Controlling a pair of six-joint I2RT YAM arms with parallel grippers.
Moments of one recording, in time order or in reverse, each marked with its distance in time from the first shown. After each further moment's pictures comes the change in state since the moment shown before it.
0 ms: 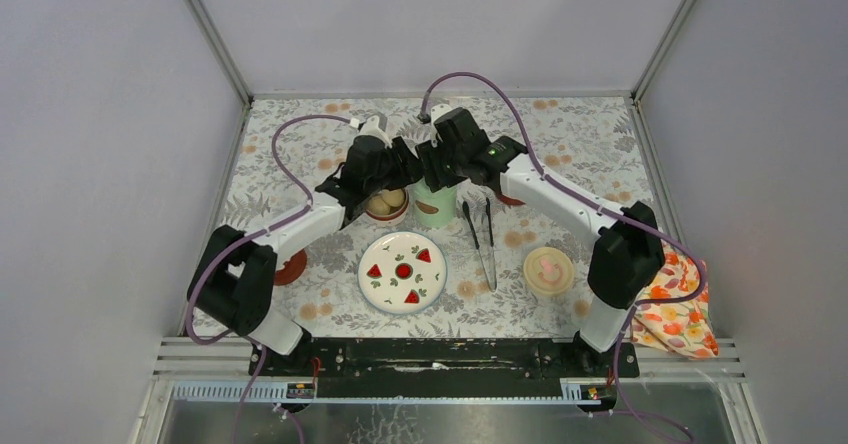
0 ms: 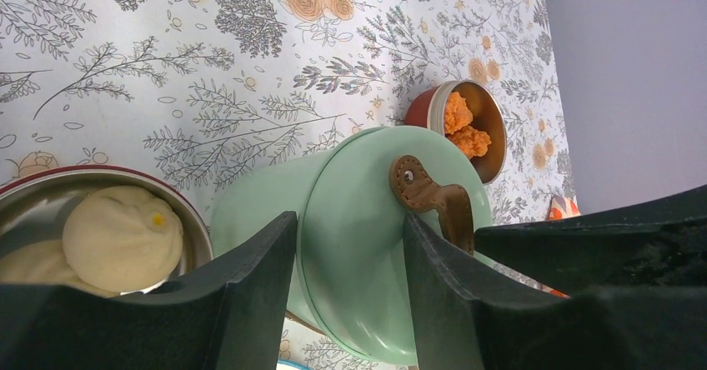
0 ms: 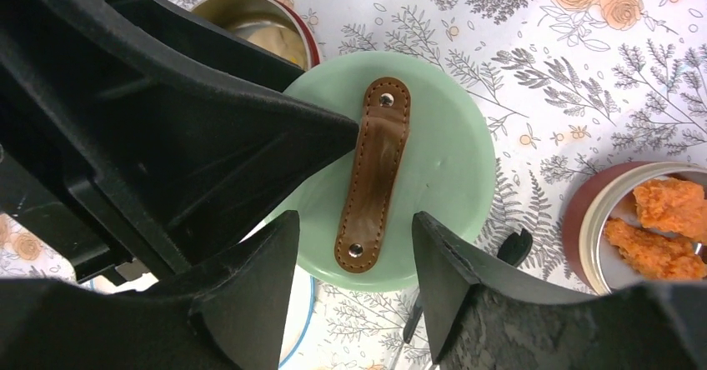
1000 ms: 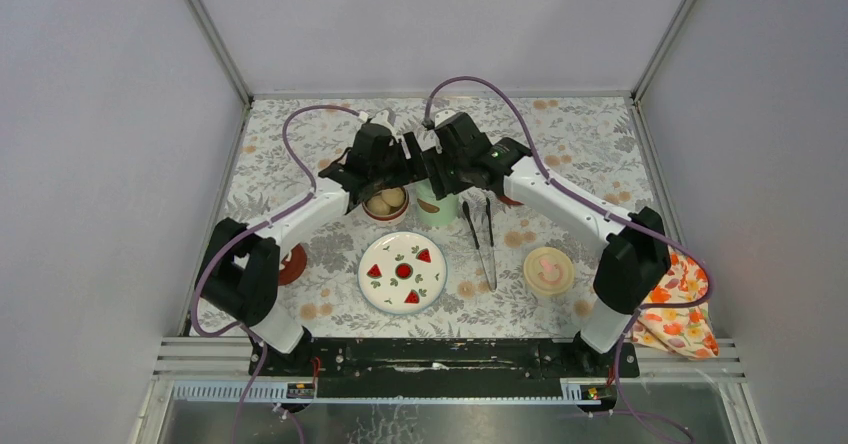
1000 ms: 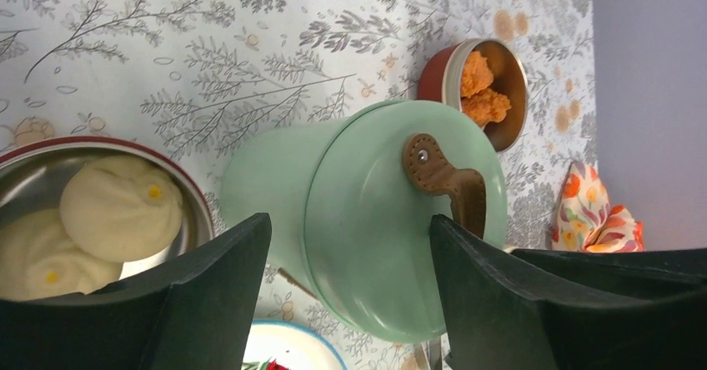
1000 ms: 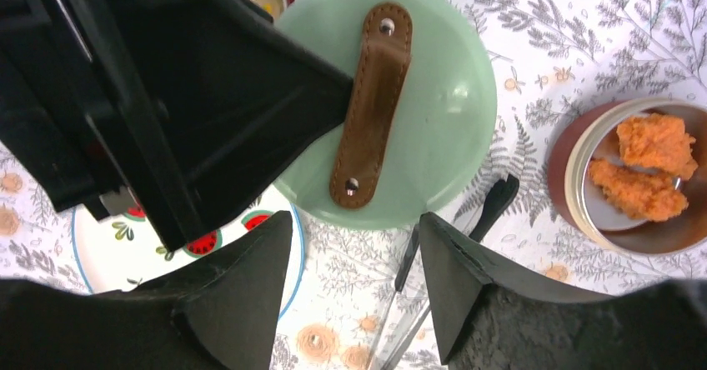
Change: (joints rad) left arm 0.007 0.046 0.151 -0.206 0.057 0.024; right arm 0.019 -0.032 0.009 -0.092 0.083 0.019
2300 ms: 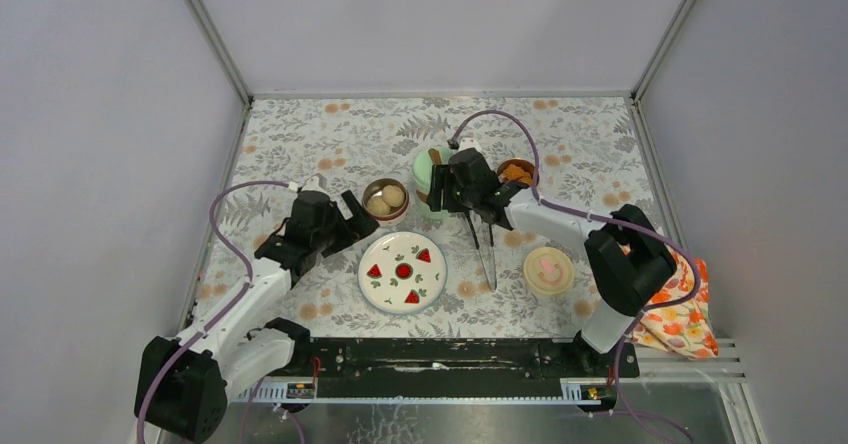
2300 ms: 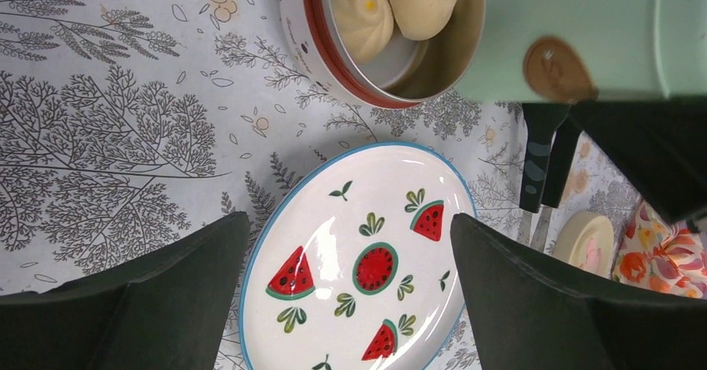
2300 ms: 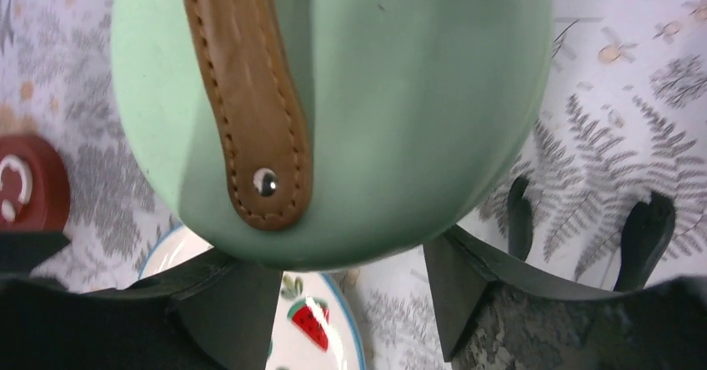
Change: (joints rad) left arm 0.146 -0.623 -0.536 -0.233 -0.077 -0.071; right arm -0.030 -0.048 -0.460 0.554 -0.054 0.346
